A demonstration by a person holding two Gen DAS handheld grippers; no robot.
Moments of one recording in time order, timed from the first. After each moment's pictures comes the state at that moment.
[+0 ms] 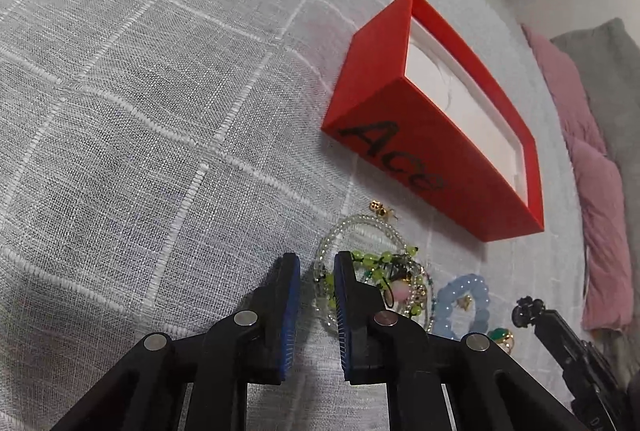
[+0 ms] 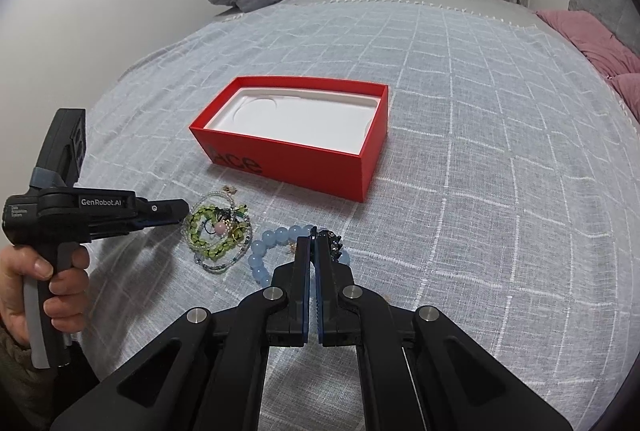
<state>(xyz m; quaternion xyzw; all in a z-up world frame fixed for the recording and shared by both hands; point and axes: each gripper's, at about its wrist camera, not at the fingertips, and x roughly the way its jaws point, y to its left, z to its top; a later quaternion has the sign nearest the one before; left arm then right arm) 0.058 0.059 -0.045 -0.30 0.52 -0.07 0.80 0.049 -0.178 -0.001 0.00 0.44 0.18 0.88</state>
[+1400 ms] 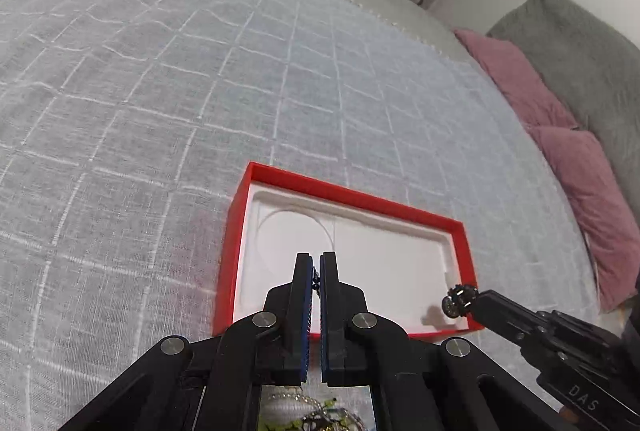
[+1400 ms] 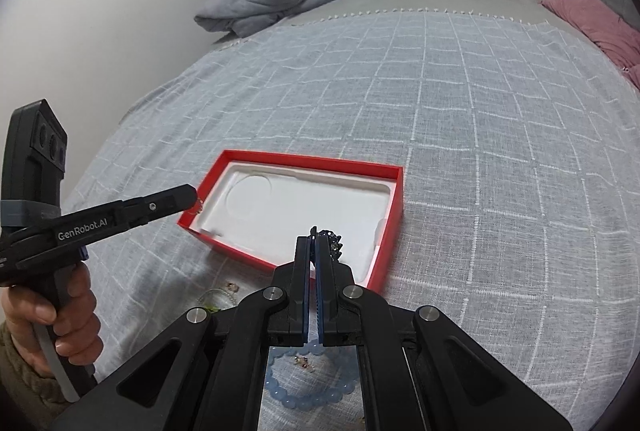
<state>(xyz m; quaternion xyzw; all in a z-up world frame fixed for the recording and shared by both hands) 0.132 0.021 0.031 -0.19 0.43 -0.13 0.87 0.134 -0.168 0.014 0.06 0.43 0.20 0.88</state>
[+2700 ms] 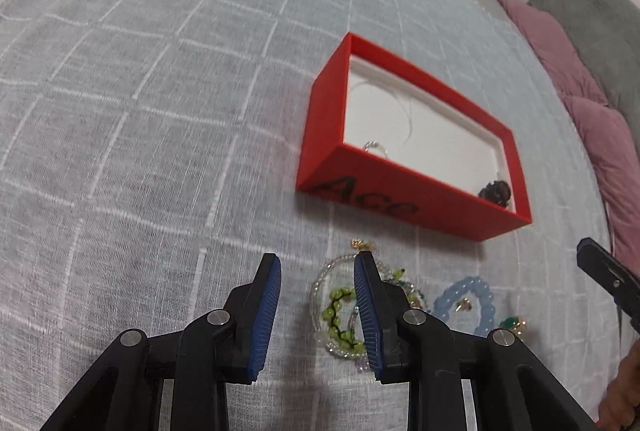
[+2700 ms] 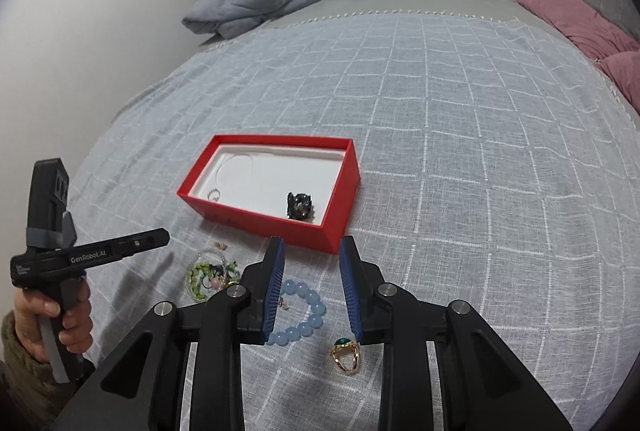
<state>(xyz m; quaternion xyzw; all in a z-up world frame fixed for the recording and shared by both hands) 0.073 0.053 -0.005 -0.19 0.51 -0.09 0.83 0.080 -0.201 0.033 0.05 0.43 0.17 0.89</state>
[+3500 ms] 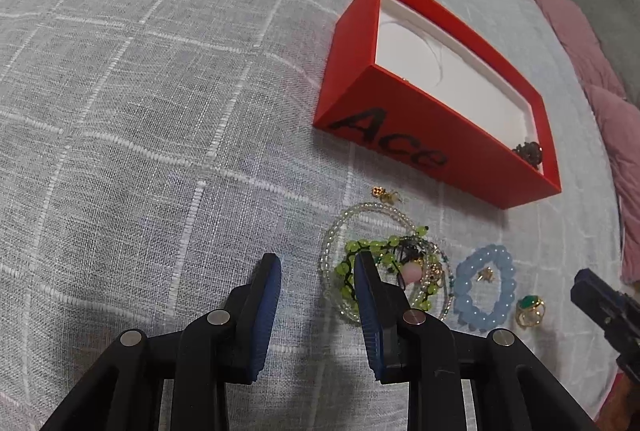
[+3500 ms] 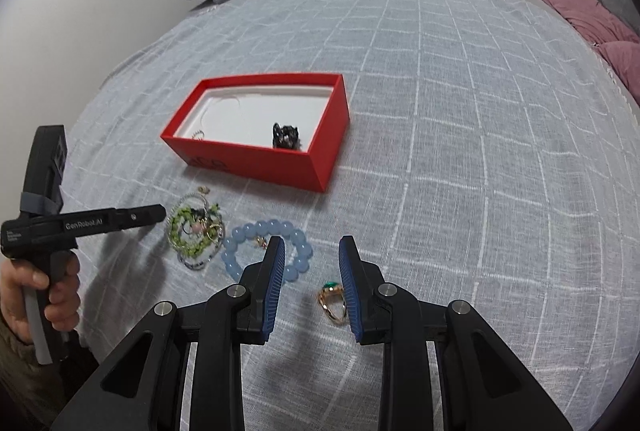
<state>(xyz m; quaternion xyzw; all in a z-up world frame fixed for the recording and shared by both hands) 0.058 0.048 -0.029 -0.21 0.55 -0.07 0.80 0.062 -0.204 0.003 0.03 0.48 0.15 0.86</state>
